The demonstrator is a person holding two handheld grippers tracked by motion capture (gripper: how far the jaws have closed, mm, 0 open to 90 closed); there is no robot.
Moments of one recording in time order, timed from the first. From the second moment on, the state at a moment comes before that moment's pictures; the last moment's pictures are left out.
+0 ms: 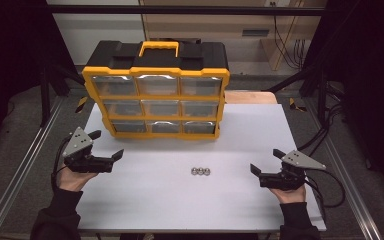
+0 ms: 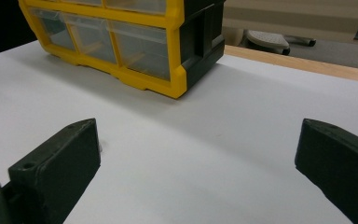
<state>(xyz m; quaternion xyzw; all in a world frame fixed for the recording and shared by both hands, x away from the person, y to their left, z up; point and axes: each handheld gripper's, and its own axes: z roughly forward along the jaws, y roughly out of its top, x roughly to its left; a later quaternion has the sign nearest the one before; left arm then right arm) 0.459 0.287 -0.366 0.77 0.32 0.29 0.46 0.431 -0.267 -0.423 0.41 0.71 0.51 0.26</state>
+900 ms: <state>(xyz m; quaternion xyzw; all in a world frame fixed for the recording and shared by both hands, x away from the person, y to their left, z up) 0.476 0.259 -0.334 0.81 0.24 0.39 0.37 0.430 -0.265 -0.422 0.41 0.71 0.51 0.26</state>
